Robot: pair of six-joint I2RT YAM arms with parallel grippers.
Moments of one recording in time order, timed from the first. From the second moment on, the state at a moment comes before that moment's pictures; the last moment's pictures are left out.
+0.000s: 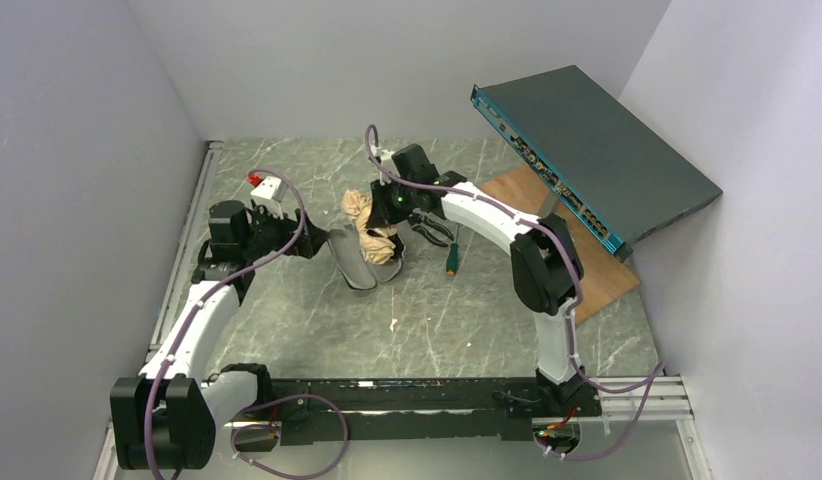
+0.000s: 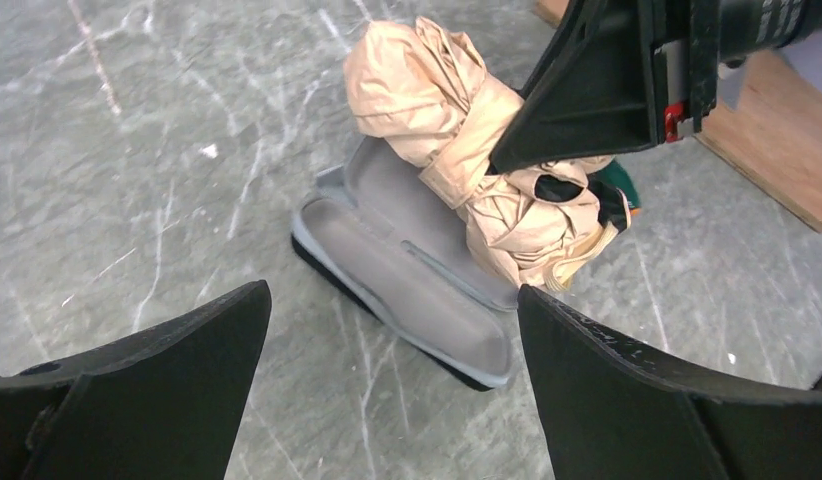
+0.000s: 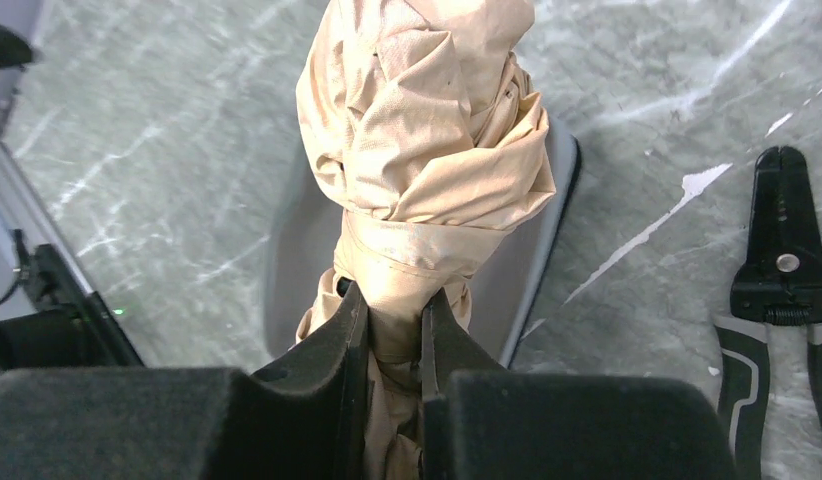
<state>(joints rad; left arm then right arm) -0.01 1.04 0.66 -0.03 0.55 -0.10 0.66 2.06 1.68 -0.40 -0.39 0.23</state>
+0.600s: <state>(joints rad) -0.34 1.39 0.95 -0.14 0.53 0.29 0.46 1.47 1.47 -0.28 -0.07 0.25</state>
